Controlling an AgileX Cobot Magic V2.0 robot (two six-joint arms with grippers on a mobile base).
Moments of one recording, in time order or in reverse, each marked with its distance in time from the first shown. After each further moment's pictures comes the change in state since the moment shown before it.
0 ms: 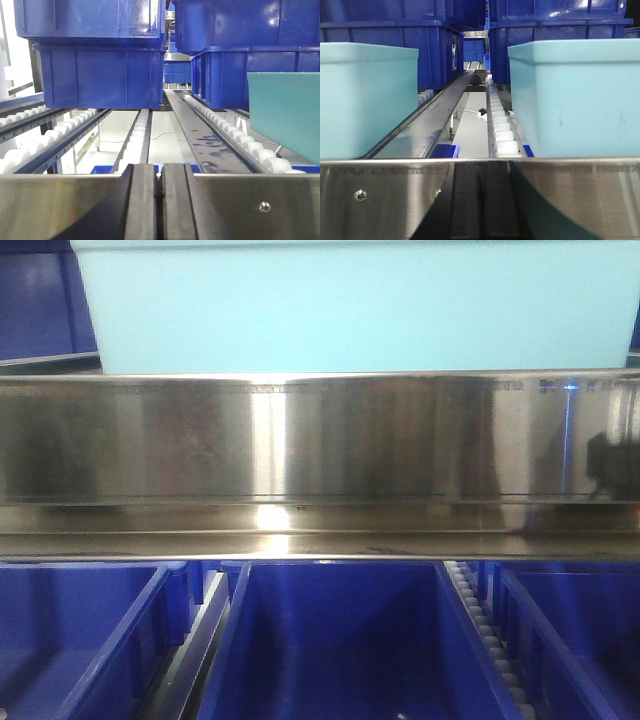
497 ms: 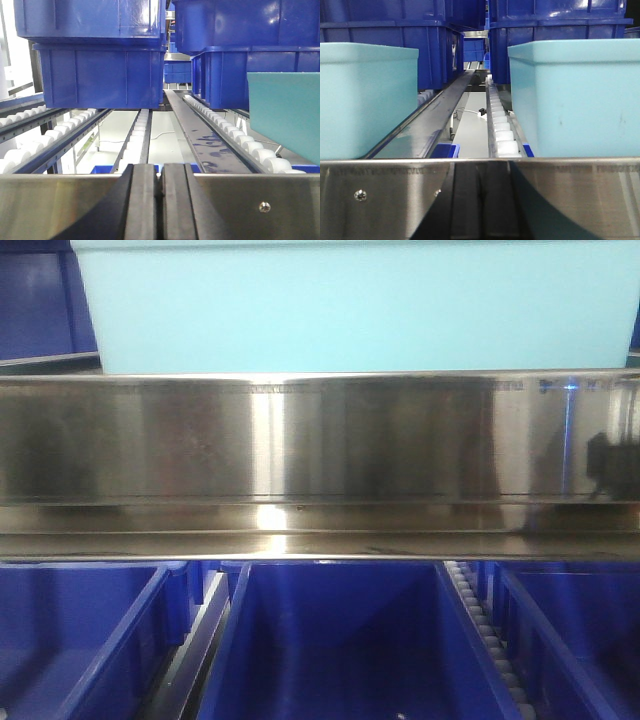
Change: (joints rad) left arm 0.000 0.000 0.000 0.000 0.000 0.000; right arm 0.000 0.000 0.000 0.000 0.000 0.000
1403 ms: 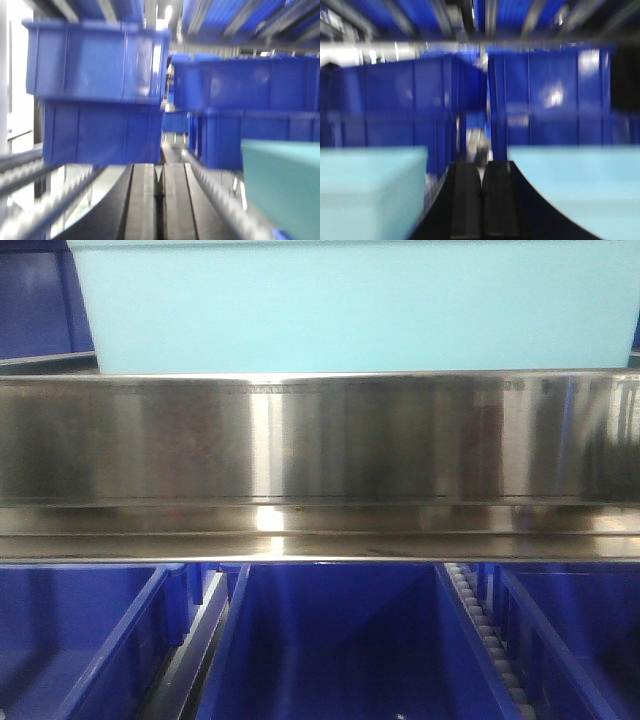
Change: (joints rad) left arm 0.000 0.000 -0.103 -0.040 -0.111 0.000; right arm 0.000 -0.004 -0.232 0.000 -0.055 0.000
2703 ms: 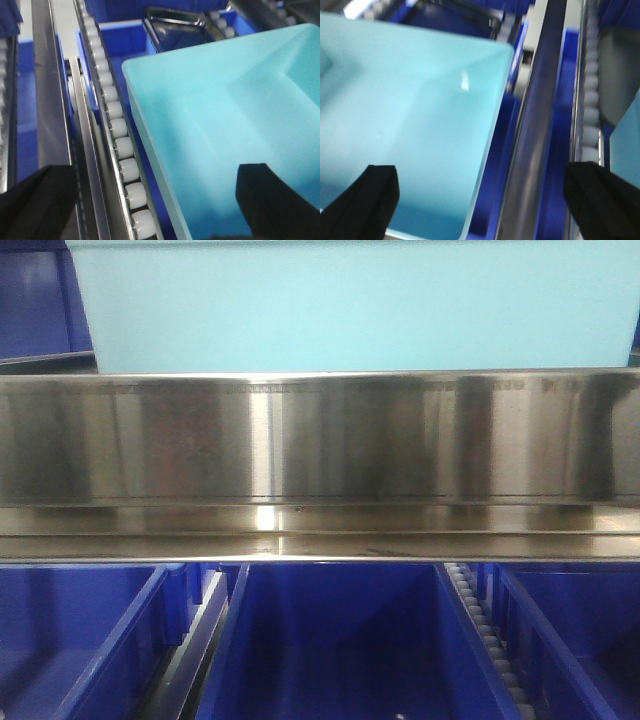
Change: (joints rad) left arm -0.331 1.318 -1.458 0.017 1.127 -0.099; right arm 0.243 1.229 -1.234 0.004 1.035 0.000
